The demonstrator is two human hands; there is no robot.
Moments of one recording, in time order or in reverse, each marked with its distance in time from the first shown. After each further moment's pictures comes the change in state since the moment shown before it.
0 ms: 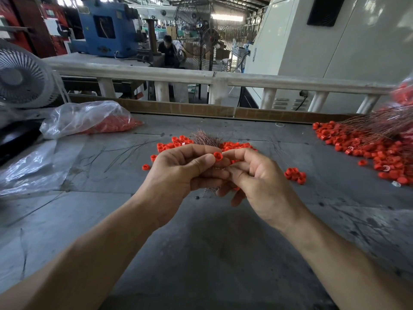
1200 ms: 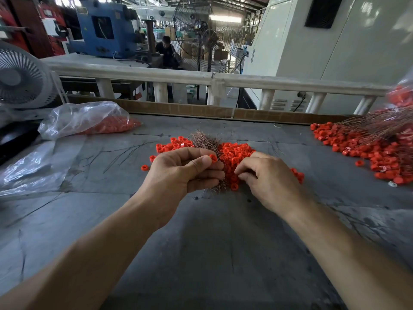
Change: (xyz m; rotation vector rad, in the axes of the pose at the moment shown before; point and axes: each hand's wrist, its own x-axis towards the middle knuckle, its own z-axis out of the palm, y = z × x) left_hand 0.002 -0.004 -0.001 -0.029 0.076 -0.037; right_hand 0.023 0.019 -0.033 -0.979 0.095 -0.132
